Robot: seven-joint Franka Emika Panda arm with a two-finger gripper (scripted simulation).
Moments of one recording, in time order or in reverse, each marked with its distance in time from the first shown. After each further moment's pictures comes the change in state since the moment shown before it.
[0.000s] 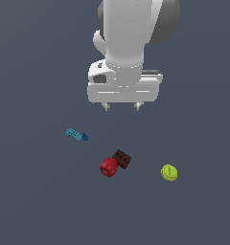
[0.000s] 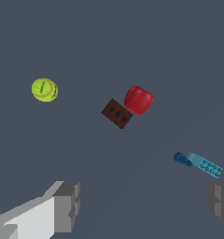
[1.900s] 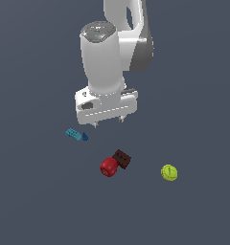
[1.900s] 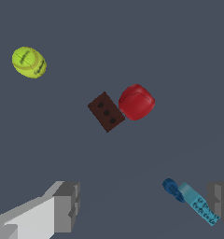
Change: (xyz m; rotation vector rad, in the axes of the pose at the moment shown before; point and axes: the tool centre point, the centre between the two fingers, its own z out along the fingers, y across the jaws) arm 0.005 0.047 0.070 0.023 0.024 -0.254
